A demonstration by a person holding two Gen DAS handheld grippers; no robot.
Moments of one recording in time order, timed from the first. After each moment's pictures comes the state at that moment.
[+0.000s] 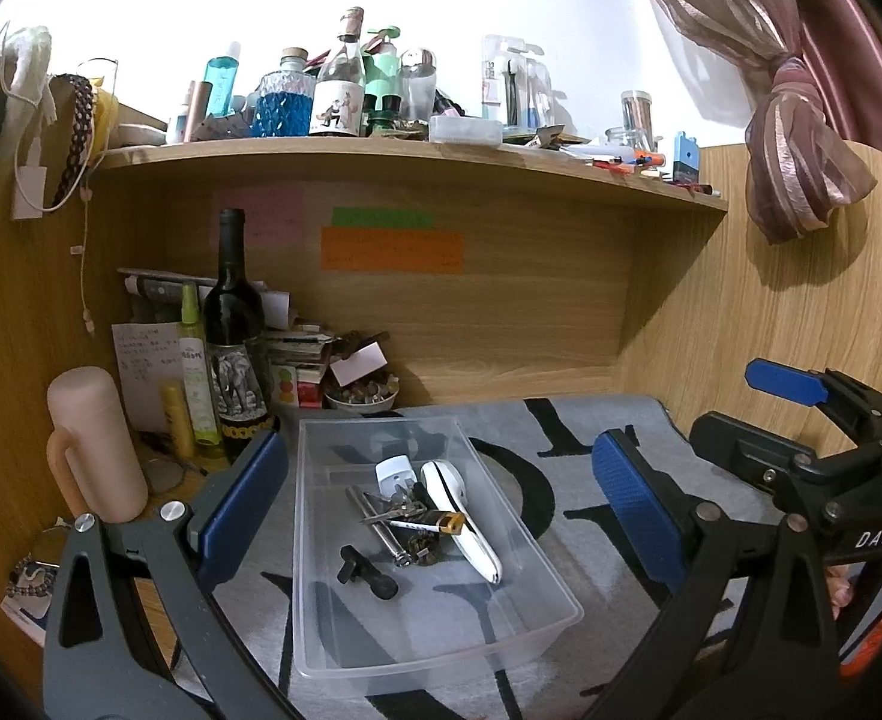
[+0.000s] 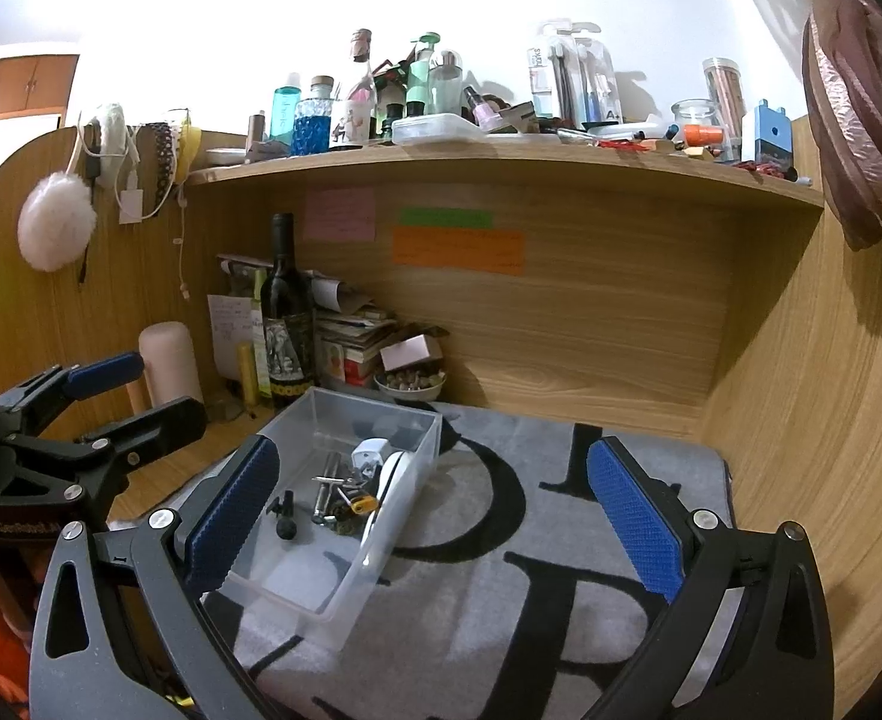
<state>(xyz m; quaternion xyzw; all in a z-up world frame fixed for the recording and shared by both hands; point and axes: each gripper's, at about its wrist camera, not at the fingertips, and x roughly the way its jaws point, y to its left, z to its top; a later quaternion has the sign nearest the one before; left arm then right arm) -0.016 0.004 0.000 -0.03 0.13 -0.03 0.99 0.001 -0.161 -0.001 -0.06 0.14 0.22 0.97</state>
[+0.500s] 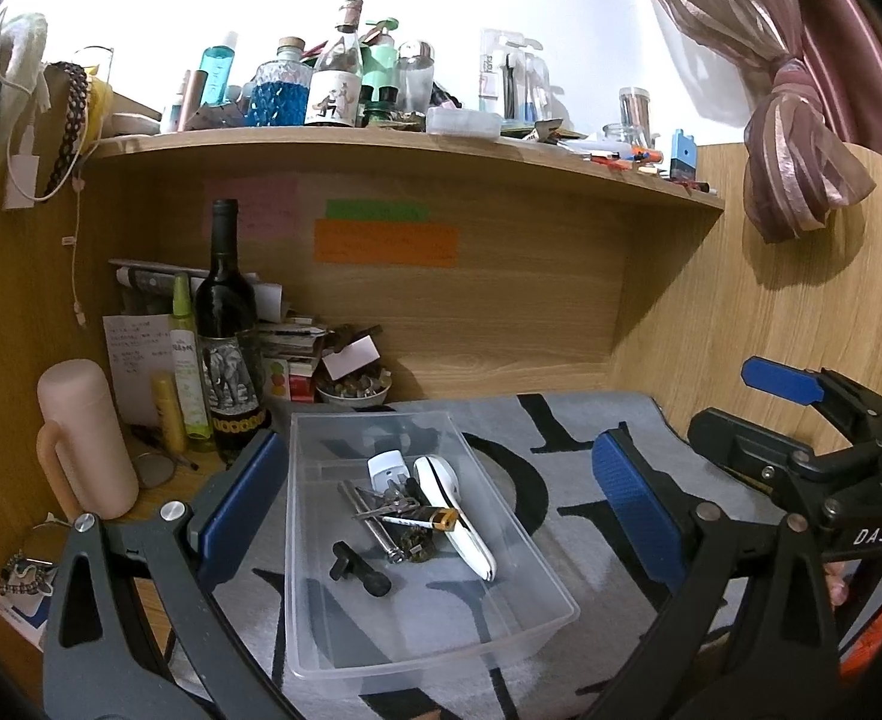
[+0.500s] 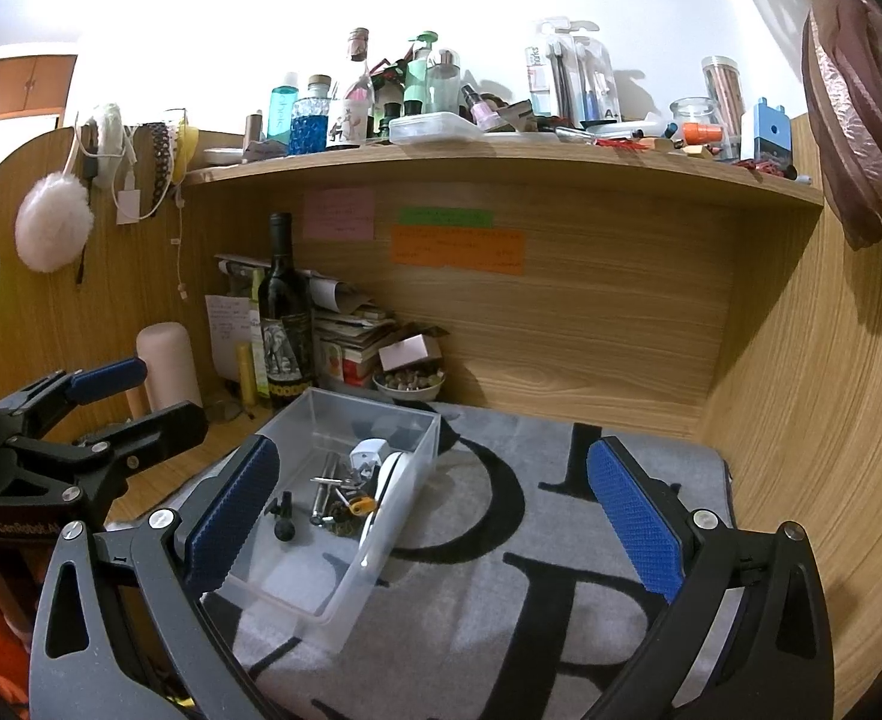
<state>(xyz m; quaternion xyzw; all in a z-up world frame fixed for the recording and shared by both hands) -0.013 0.003 -0.003 -0.04 0.14 -0.04 0.99 0.003 -0.160 -0.002 -0.06 0.14 0.22 0.97</state>
